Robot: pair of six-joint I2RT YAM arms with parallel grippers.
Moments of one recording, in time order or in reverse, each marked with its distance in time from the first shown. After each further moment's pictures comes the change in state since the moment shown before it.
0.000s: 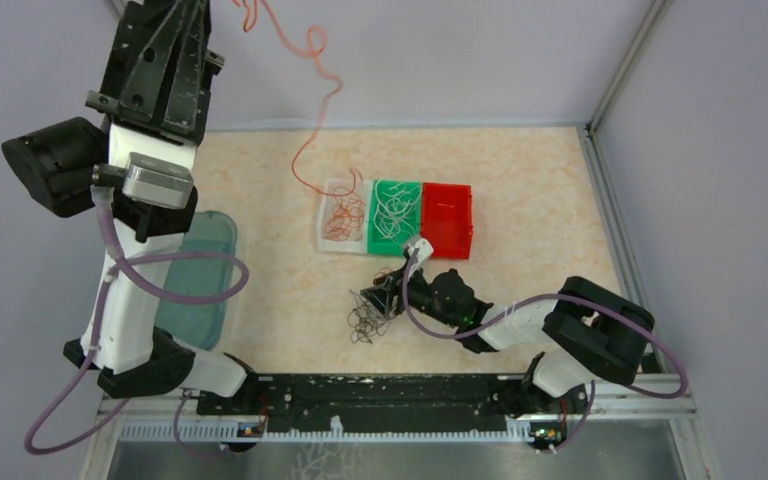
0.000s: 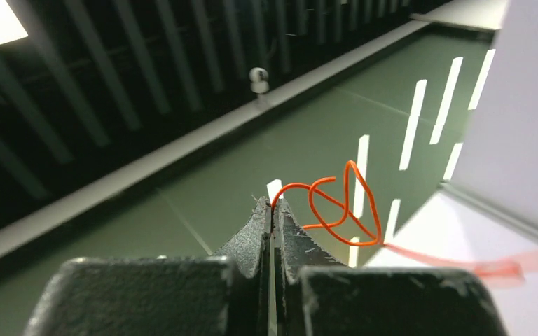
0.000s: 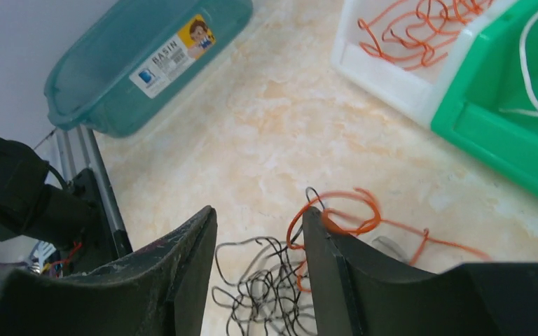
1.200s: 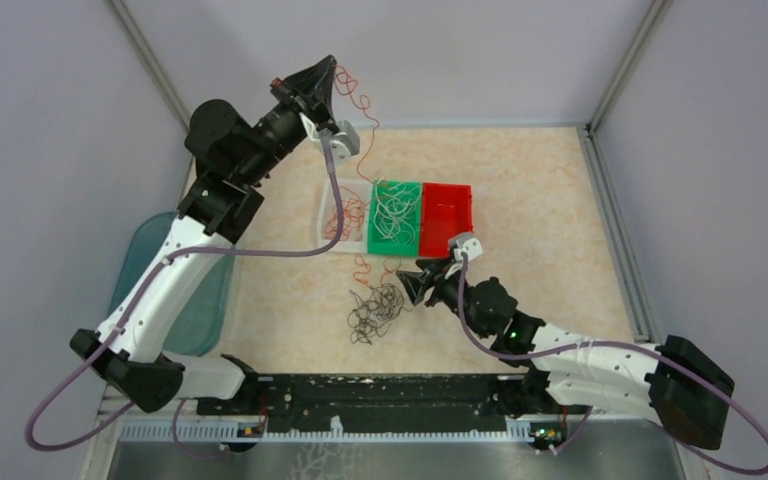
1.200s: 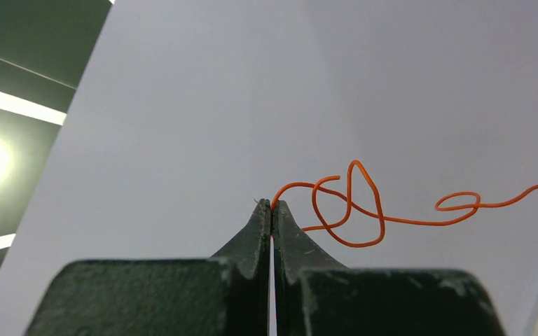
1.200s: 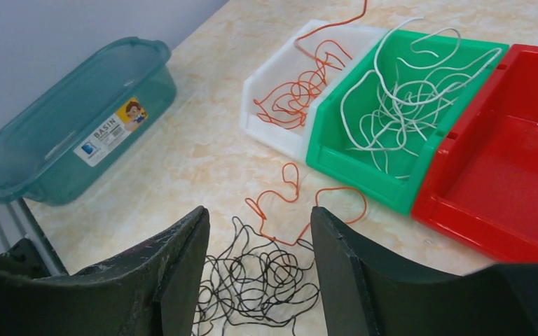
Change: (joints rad) left arm 0.034 -0.089 -0.561 -0.422 -0.375 0.488; right arm 0.006 -0.523 -0.099 -0.330 0.298 -0.105
